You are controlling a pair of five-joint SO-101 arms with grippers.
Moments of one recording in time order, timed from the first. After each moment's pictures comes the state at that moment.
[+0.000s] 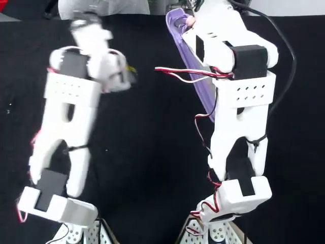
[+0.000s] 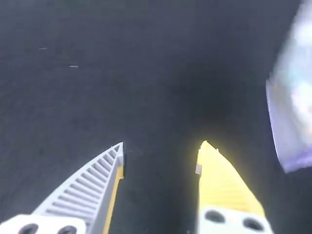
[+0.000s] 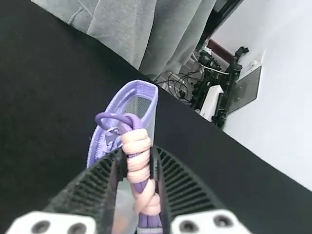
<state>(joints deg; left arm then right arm) 11.3 -2.3 -18.5 89.0 17.5 -7.7 5.7 -48.7 85.2 28.5</state>
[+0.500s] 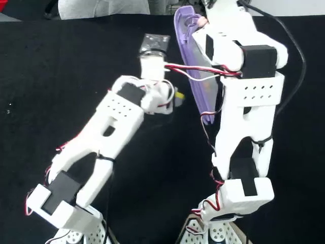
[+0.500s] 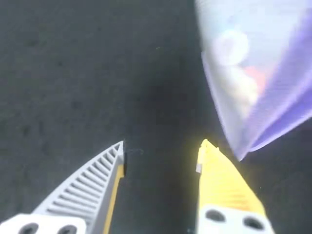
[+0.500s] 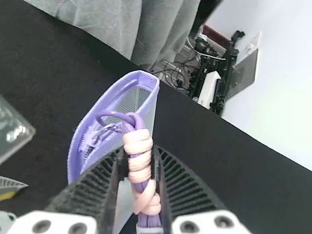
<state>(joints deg) 26.3 -2.2 10.1 48.6 15.0 -3.5 5.7 -48.6 86.6 27.9</state>
